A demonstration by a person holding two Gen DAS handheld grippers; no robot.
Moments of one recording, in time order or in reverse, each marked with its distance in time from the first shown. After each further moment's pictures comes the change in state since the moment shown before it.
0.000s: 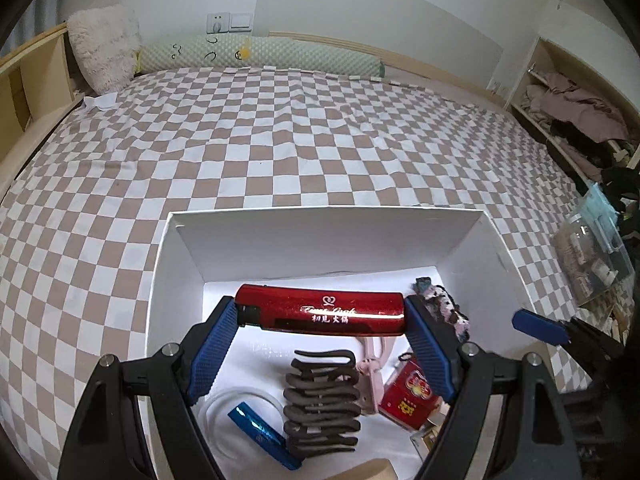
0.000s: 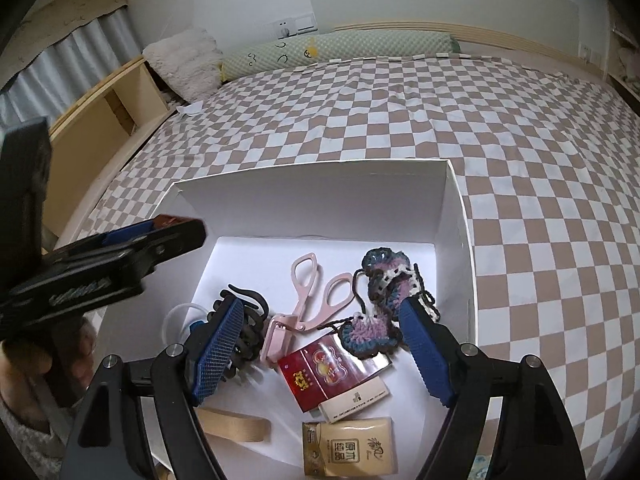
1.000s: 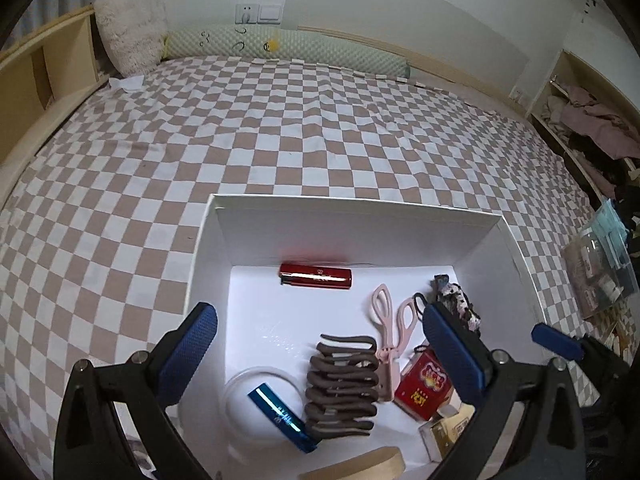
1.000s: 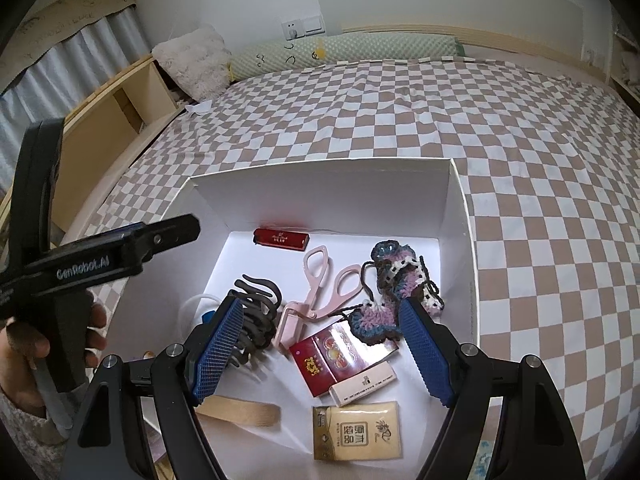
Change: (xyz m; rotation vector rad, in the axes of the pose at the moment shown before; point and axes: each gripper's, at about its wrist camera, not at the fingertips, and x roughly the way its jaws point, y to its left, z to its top) left arm -0.021 0.020 -0.010 -0.055 -0.002 0.057; right arm -0.017 0.010 -0.006 -0.014 -0.010 0.005
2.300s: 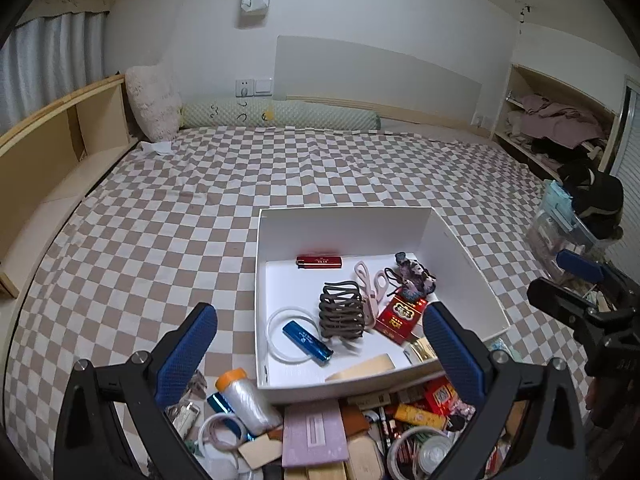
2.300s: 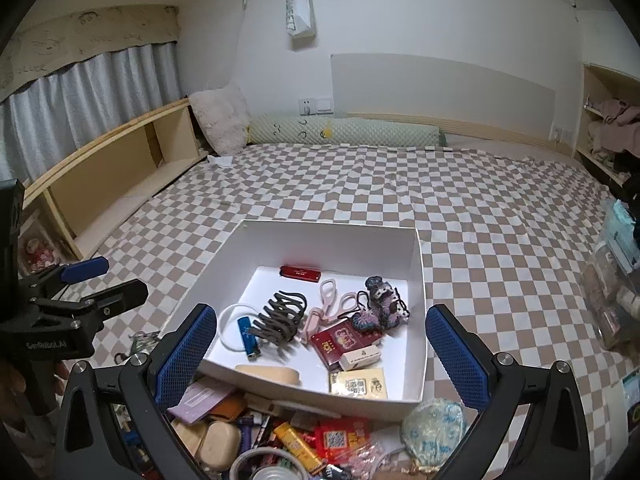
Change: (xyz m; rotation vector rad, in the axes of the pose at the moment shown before) left arm -0.171 0.004 -0.099 0.092 -0.233 0.005; right arm -0.141 0.059 -0.058 -0.109 -0.277 -0.090
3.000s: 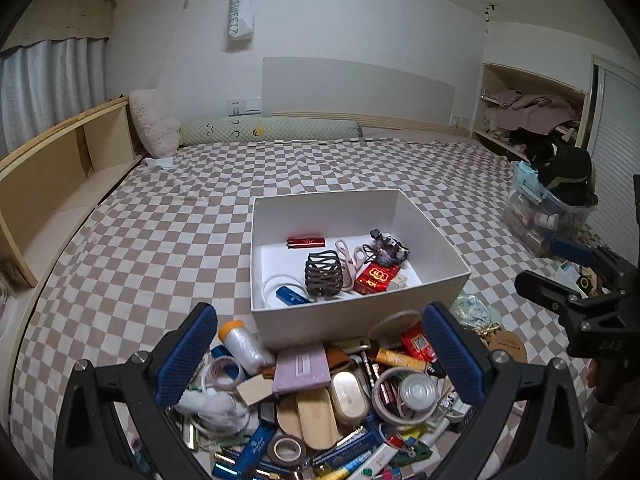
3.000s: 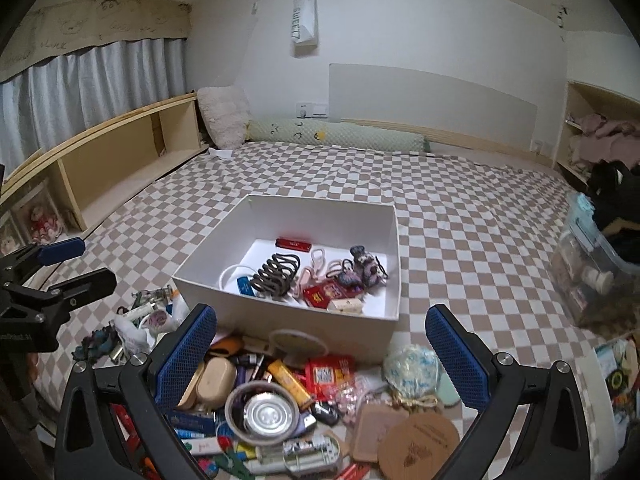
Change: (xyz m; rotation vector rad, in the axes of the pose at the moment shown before) left arm -0.077 -0.022 -0.070 0.069 -0.064 -0.016; right arm -0.069 0.013 -0.070 -0.043 -0.032 -0.075
